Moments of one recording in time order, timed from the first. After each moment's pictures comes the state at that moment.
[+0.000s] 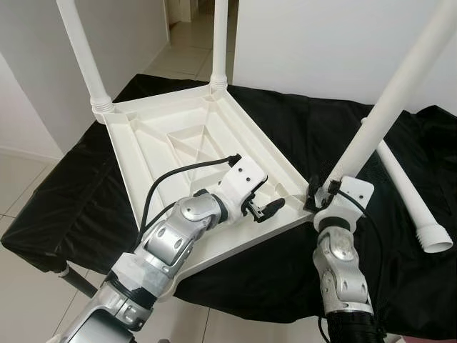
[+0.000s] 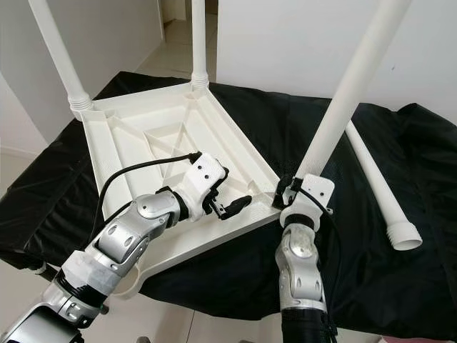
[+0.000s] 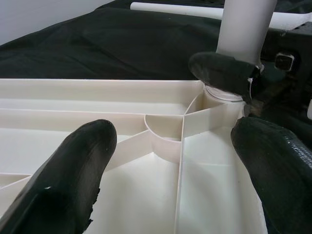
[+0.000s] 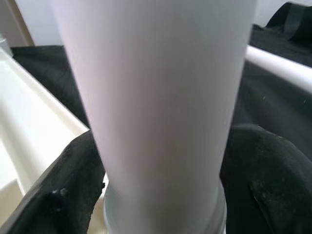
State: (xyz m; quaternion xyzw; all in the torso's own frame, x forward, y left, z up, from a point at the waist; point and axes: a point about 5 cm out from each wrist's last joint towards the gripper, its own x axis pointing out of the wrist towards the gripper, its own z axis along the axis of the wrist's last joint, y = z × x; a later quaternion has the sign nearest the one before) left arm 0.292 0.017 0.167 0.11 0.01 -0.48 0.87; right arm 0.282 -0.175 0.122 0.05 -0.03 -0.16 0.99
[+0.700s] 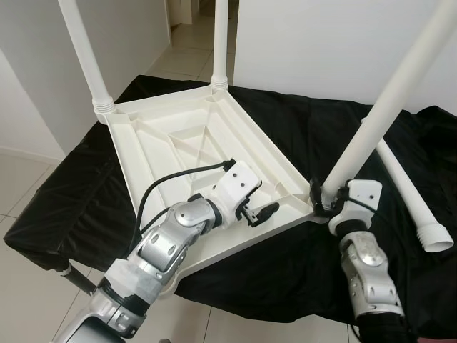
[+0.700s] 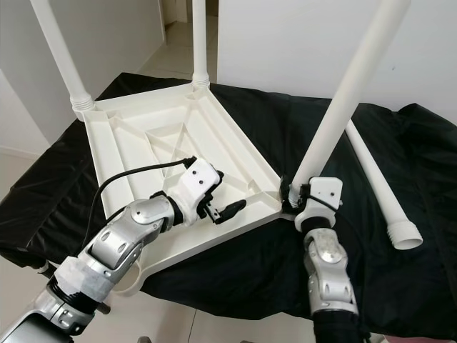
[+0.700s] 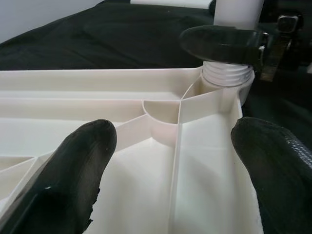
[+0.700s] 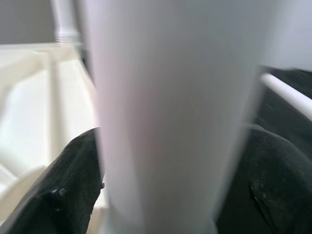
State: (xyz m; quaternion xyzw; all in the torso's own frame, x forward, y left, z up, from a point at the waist) left arm 0.283 0.023 0.162 0.12 0.01 -0.49 0.86; right arm 0.289 -0.204 0.129 -0.03 -0.07 0.01 1.00
